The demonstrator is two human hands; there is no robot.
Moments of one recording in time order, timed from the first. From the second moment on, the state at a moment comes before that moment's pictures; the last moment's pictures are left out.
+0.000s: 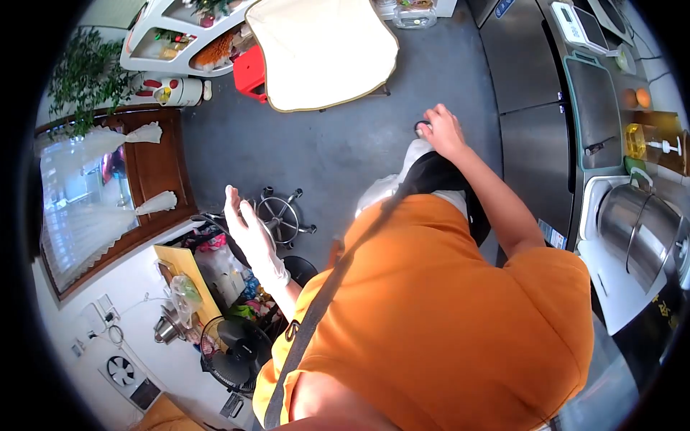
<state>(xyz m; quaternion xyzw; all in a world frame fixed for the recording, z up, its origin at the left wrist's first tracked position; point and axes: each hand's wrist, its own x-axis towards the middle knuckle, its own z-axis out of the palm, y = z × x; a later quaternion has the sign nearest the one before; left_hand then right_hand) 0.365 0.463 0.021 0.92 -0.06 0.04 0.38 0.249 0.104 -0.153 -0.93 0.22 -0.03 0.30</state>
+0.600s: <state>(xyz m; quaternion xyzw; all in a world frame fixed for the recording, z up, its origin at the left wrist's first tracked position) 0.390 0.195 0.041 0.93 -0.15 0.10 0.31 0.304 -0.055 -0.163 -0.84 0.21 -0.09 0.49</state>
